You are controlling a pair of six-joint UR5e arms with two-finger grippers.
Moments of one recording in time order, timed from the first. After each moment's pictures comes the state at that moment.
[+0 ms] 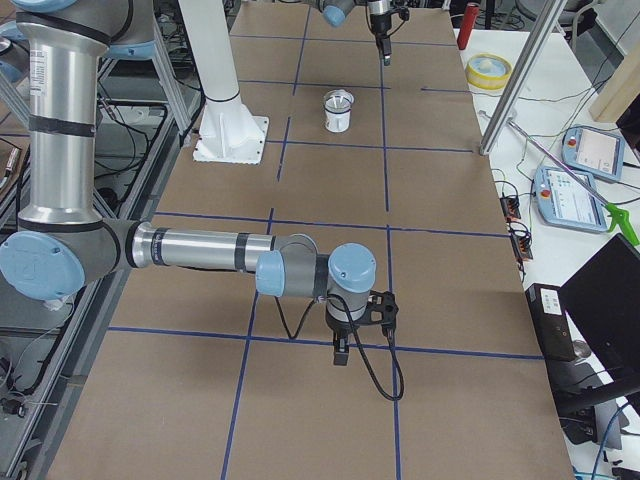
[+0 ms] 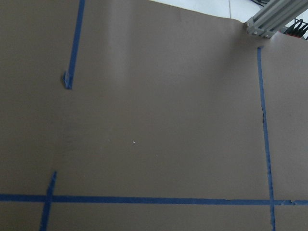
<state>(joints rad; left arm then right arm) -0.85 -2.16 -1.77 -1.71 -2.08 -1.29 1.57 -1.68 1.66 -1.57 2.29 0.01</state>
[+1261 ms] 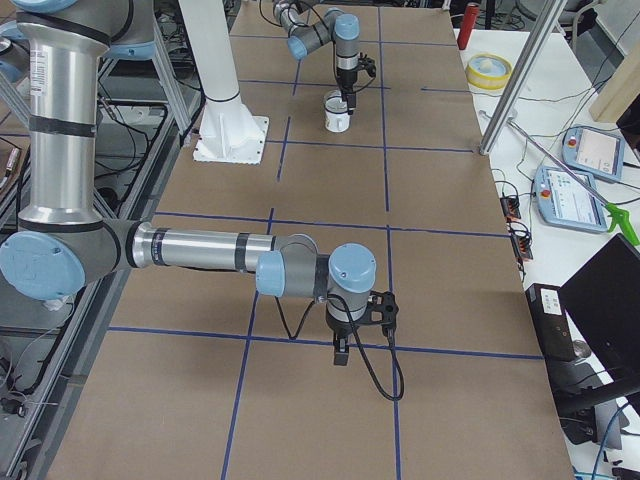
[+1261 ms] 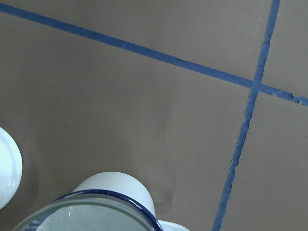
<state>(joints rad) -0.55 -2.33 -1.68 -1.50 -1.90 -1.47 1.57 -1.68 1.66 -1.57 2.29 0.01</state>
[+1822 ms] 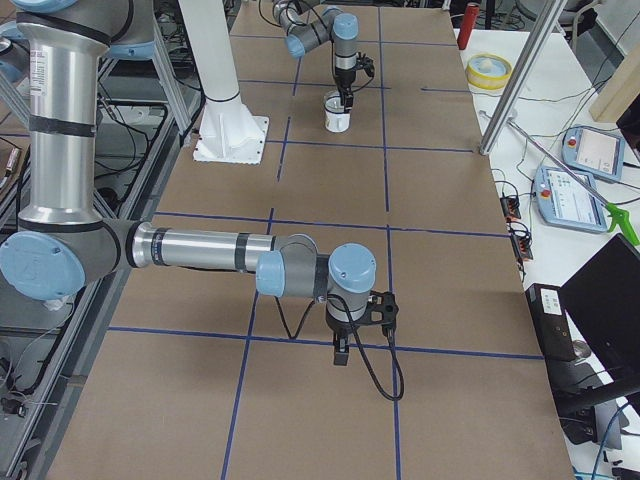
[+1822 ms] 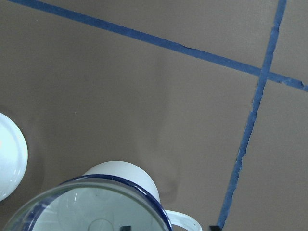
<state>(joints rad) -0.55 -2.34 -1.69 -1.45 -1.90 -1.47 1.57 -1.68 1.66 -1.57 2.29 0.01</state>
